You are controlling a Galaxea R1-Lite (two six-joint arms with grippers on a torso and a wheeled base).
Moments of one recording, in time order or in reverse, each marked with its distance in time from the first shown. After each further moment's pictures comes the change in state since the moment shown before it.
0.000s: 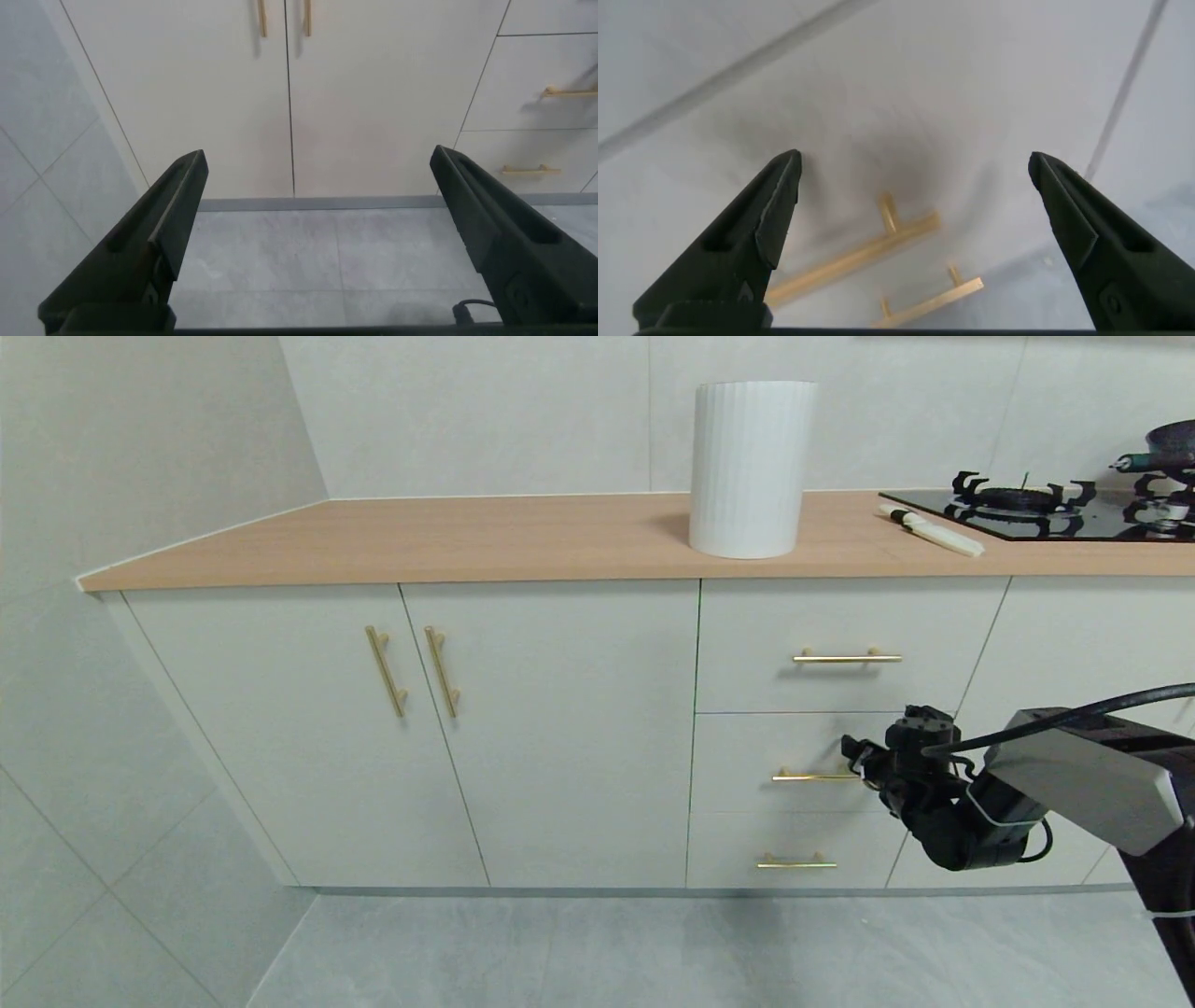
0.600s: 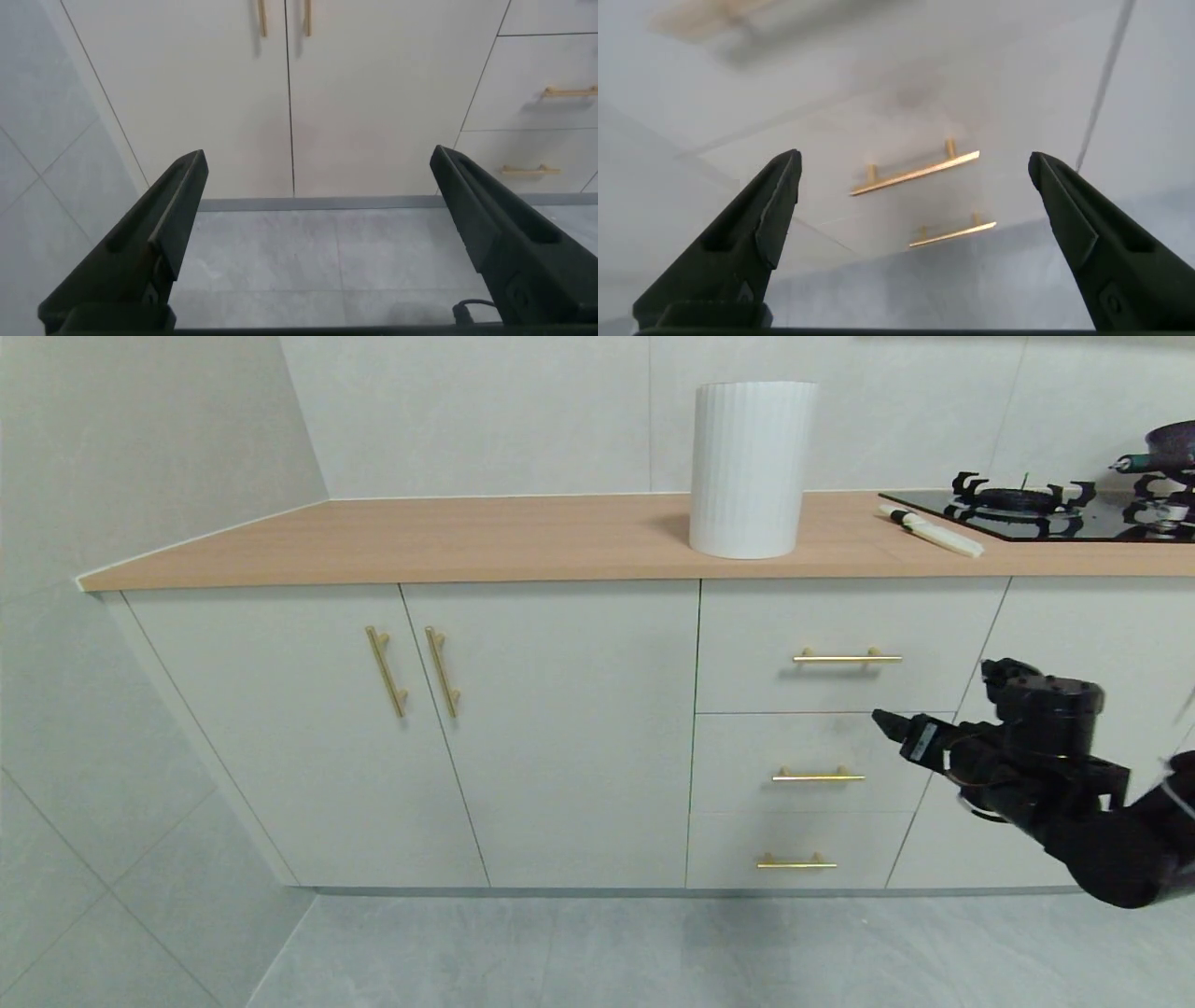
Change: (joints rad) left arm 0.000 0.000 0.000 0.000 0.000 0.000; right arm 0.050 -0.602 0.535 0.009 0.141 -0.087
